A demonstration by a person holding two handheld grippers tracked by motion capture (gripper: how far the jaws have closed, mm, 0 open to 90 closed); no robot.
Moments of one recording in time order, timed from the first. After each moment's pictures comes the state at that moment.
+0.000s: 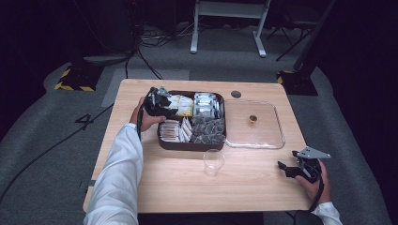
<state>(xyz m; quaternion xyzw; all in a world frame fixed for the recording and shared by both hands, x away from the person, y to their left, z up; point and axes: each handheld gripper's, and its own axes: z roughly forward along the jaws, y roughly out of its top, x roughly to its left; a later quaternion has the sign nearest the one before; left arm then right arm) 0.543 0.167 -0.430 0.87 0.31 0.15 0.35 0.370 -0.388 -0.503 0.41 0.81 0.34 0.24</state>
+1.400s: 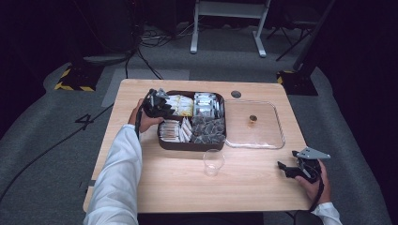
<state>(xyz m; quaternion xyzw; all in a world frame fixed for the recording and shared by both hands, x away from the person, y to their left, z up) 0.542 0.170 -0.438 0.88 0.31 0.15 0.33 0.369 -0.387 -0.503 0.41 0.81 0.34 0.24</state>
